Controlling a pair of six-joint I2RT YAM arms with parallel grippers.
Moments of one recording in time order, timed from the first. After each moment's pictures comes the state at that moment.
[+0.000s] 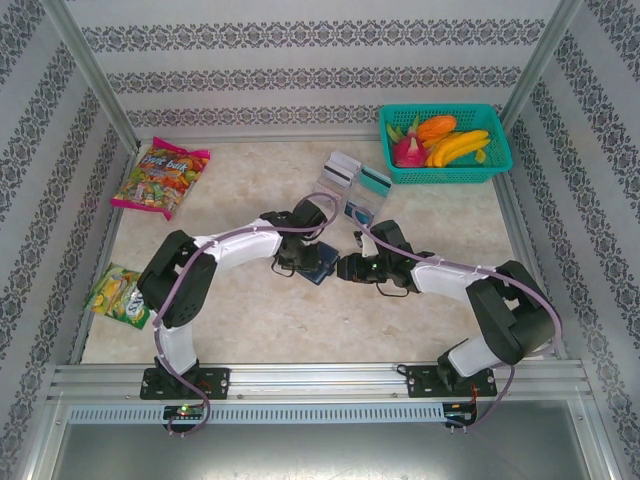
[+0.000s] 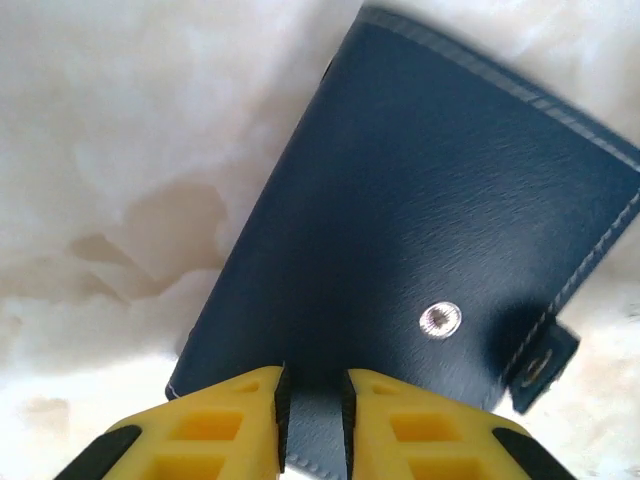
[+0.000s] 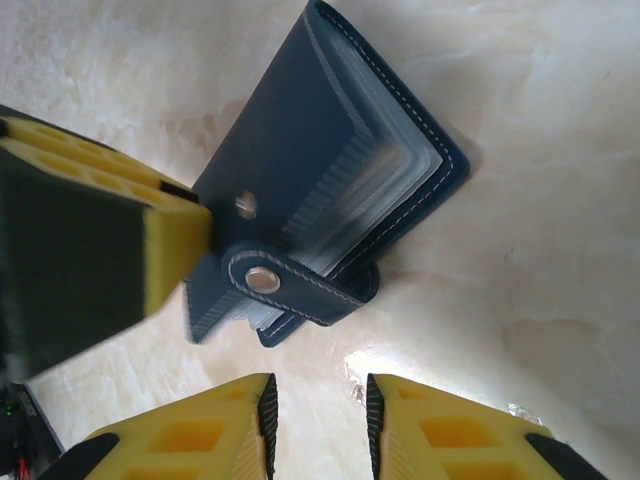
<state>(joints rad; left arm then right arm) -0.68 1.88 1.26 -0.67 0.08 -0.58 0.51 1.51 0.62 0.02 -0.49 0.60</state>
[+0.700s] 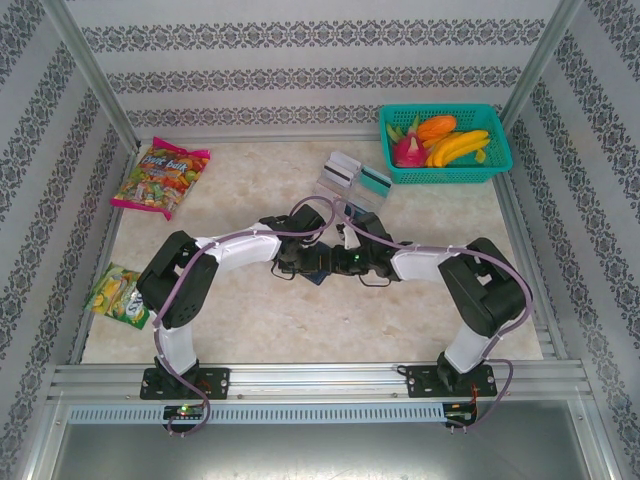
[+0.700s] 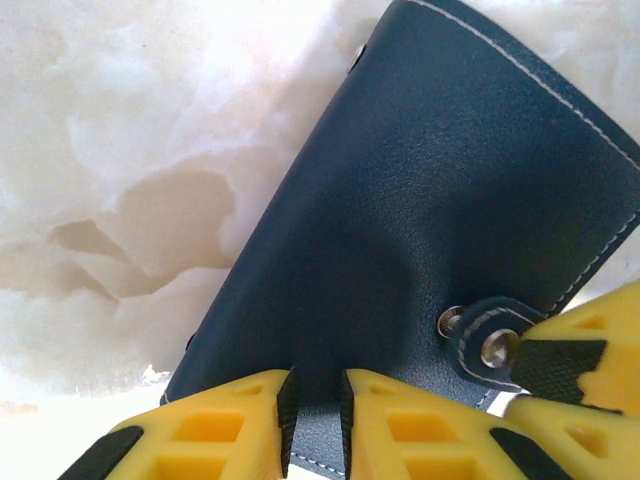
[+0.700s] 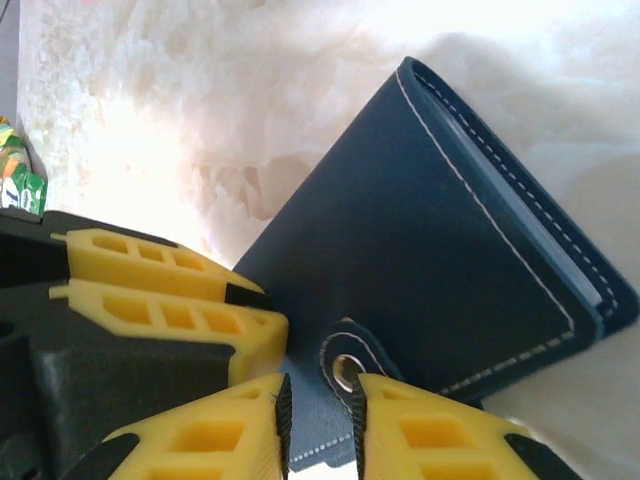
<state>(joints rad) -0.68 1.87 1.21 -0.60 0.08 -0.66 0.55 1.71 0.77 0.11 -0.52 0.66</state>
